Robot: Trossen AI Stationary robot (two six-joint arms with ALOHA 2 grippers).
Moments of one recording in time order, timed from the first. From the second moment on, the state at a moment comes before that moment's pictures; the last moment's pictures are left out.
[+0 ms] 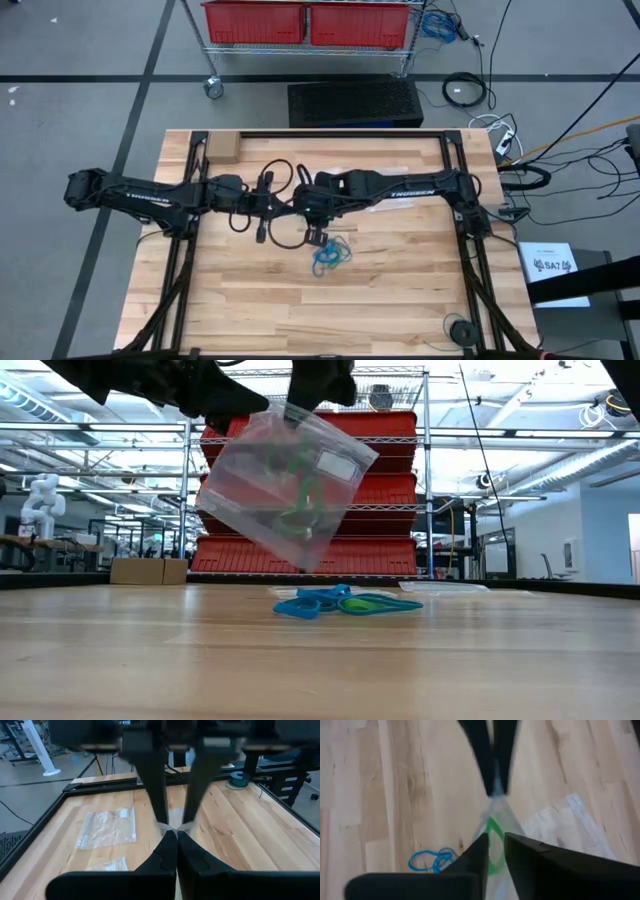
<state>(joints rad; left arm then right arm) 0.03 1.03 0.57 0.26 0.10 0.12 0.07 2.08 2.13 -1.12 0.15 0.21</state>
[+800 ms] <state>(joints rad) 0.03 1.03 0.57 0.22 0.07 0.11 0.17 1.99 2.11 -1.44 0.19 0.25</state>
